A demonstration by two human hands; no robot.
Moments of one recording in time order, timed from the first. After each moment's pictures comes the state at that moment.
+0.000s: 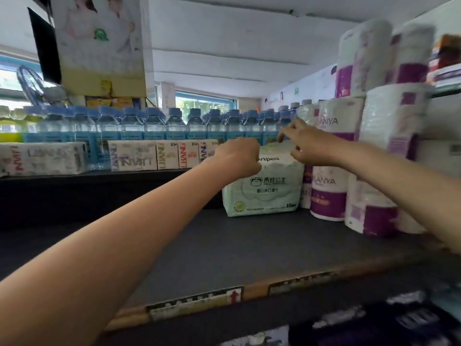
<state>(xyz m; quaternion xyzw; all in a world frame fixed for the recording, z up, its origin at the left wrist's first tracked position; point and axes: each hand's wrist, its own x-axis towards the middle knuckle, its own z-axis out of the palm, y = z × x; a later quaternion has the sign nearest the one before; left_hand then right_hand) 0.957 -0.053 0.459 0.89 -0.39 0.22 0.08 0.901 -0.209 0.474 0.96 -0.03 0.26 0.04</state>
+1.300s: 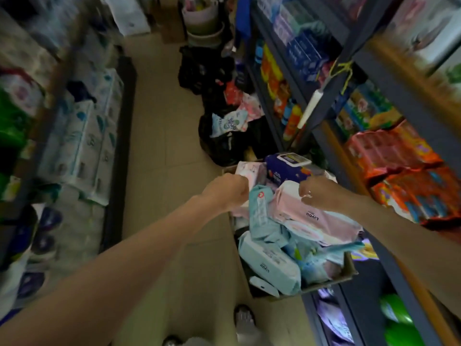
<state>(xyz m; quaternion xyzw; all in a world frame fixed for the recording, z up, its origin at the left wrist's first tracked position) 0.153 0.014 0.022 0.40 -0.88 -0.22 -0.14 -0.058 0.100 0.001 0.64 -0.72 -0.11 -0.25</state>
